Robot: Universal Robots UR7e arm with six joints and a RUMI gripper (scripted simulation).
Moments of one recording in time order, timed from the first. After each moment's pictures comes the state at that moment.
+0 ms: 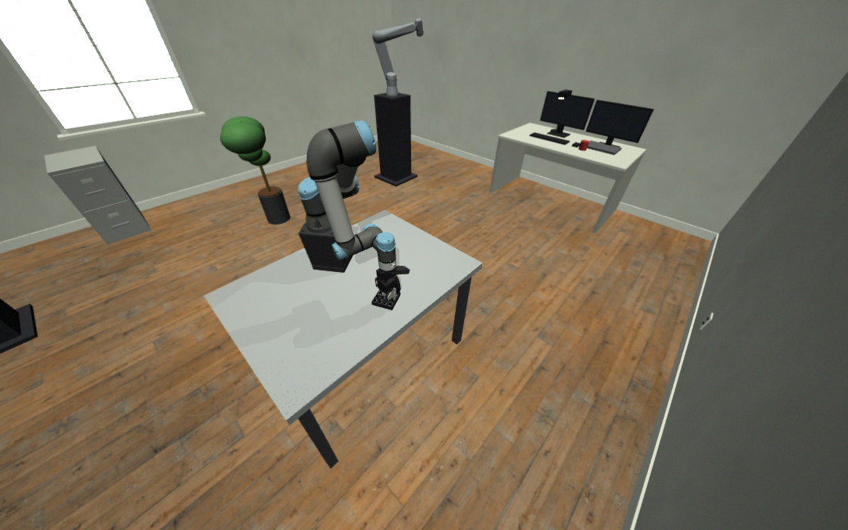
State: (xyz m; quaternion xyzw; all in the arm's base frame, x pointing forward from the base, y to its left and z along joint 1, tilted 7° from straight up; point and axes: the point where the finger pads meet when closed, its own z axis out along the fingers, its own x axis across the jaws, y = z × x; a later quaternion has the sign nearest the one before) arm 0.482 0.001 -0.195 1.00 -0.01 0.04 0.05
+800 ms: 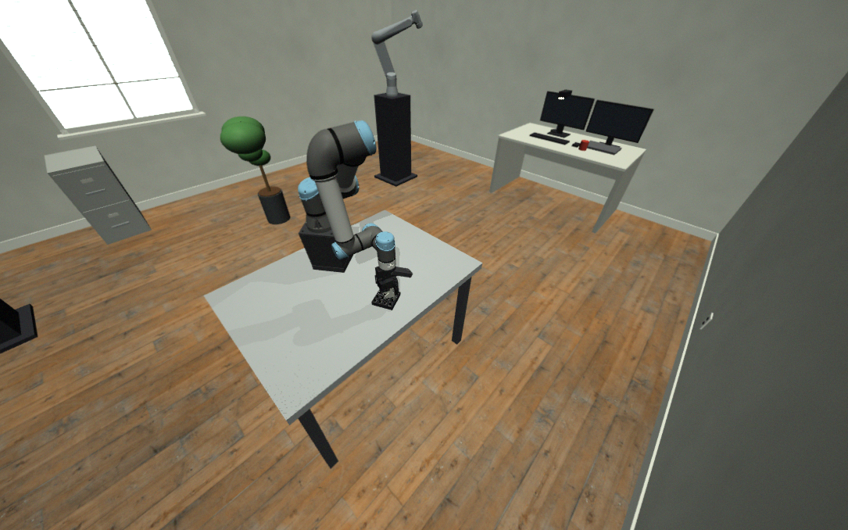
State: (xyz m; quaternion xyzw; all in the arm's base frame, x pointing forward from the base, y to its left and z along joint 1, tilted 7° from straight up) arm 0.483 0.001 -0.194 0.99 -0.16 0.04 0.05
